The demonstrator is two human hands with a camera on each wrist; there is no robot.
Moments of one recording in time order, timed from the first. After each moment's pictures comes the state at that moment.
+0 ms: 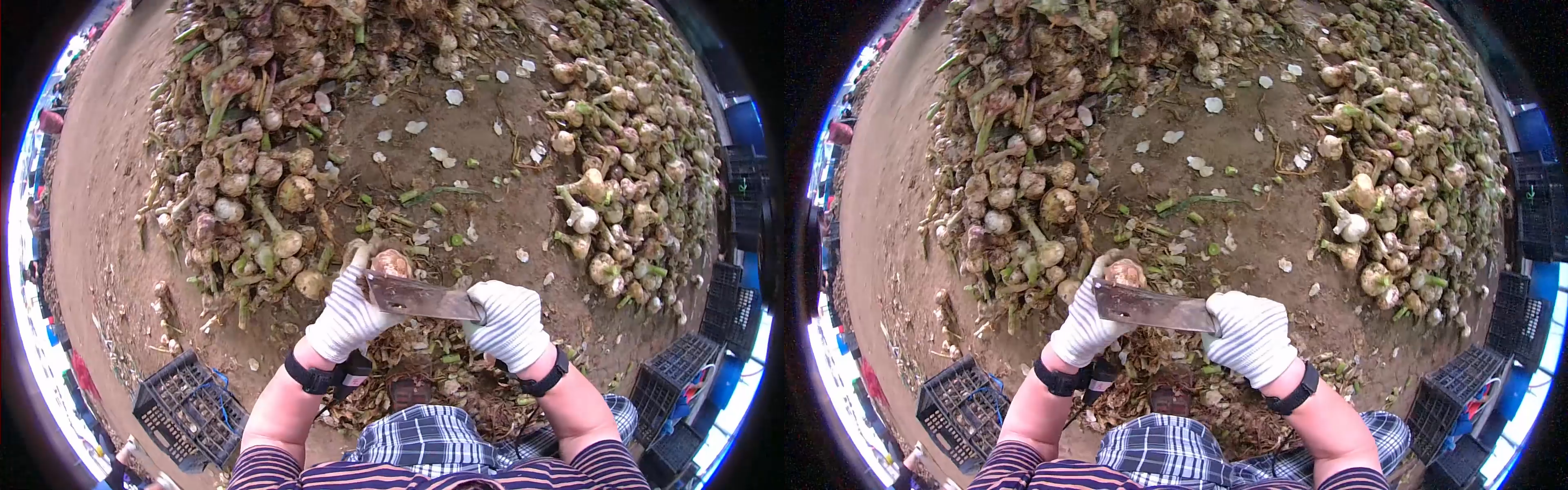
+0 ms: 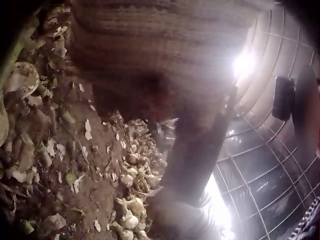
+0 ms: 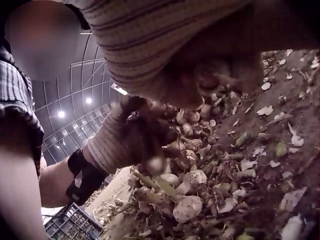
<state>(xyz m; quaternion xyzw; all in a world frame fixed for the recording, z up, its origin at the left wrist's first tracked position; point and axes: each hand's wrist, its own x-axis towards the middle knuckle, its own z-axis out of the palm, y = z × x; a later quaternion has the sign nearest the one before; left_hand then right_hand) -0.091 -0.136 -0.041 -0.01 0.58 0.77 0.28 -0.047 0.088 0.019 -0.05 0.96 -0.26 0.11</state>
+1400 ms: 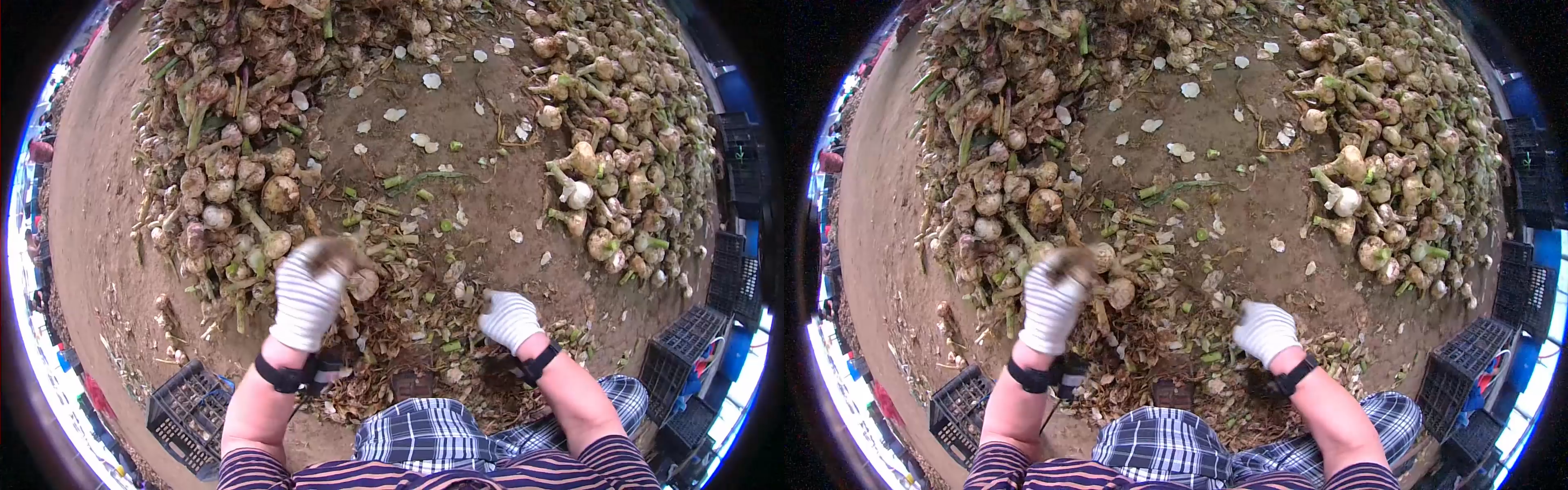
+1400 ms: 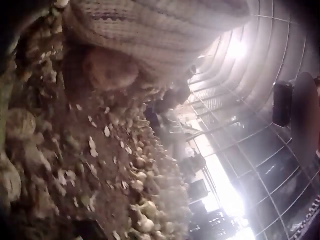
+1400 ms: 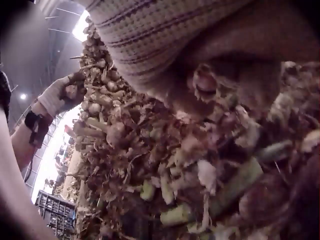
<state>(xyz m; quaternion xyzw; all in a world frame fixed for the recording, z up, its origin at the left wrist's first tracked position) -0.119 -0.139 0.006 -0.04 0.74 0.64 0.19 0.000 0.119 -0.052 0.17 0.87 -0.17 0.44</state>
